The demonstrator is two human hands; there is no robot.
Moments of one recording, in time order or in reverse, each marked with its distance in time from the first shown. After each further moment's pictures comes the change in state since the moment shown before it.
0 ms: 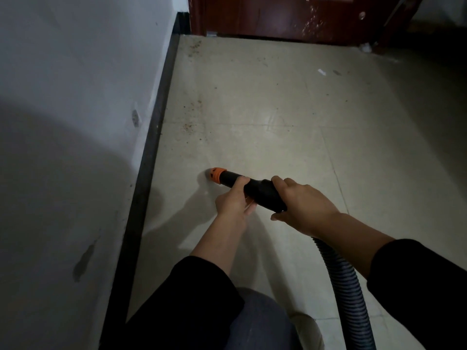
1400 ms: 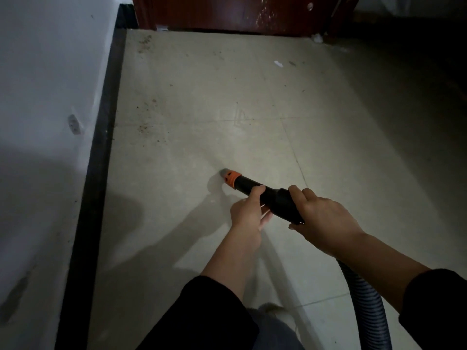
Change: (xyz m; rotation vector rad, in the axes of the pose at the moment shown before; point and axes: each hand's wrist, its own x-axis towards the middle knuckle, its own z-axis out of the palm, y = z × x) left_hand -0.023 -0.067 0.060 0.134 -0.155 -0.135; right_hand -0.072 0.065 0.016 -0.128 0.061 0.185
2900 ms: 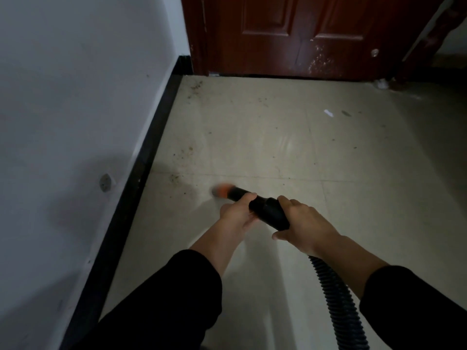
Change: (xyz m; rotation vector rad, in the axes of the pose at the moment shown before) left_hand 0.093 0.159 0.062 0.013 0.204 0.153; right_hand 0.211 0.034 -0.046 0.360 -0.117 -0.167
